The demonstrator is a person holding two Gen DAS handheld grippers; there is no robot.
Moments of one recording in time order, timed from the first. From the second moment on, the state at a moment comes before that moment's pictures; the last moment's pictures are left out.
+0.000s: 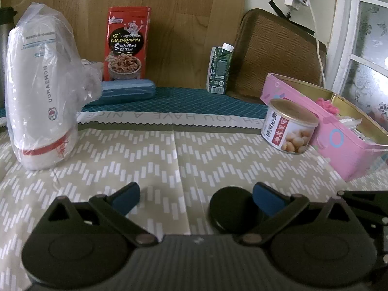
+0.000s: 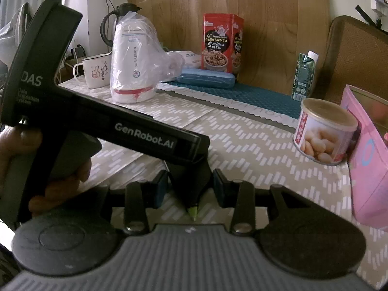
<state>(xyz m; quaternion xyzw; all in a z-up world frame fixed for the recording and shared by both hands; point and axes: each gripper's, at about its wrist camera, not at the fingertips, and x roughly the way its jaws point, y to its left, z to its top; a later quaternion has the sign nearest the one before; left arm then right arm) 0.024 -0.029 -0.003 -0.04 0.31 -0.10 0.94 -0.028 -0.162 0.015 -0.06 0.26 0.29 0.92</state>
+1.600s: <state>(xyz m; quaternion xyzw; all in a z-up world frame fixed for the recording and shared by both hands) 0.018 0.000 -0.004 -0.17 0.29 -0.22 0.92 -0.033 -0.157 0.013 -0.07 0.27 0.22 0.94</state>
